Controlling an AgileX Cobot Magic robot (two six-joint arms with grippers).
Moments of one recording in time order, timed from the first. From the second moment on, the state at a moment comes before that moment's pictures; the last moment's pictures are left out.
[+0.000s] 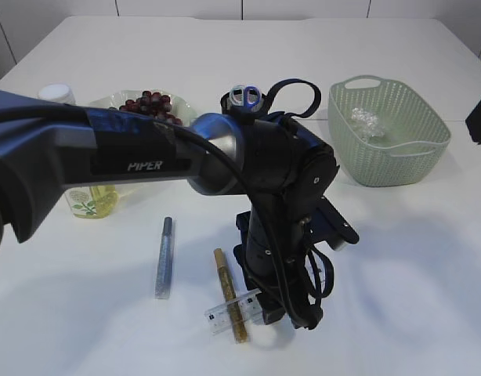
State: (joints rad) left arm -0.91 2.35 -1.78 0.07 1.11 0.15; right arm 0.19 1.23 -1.26 0.18 1.25 0.01
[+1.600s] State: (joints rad) left arm -0.91 2.35 -1.85 0.05 1.19 0.15; right arm 0.19 1.23 -1.26 0.18 1.25 0.01
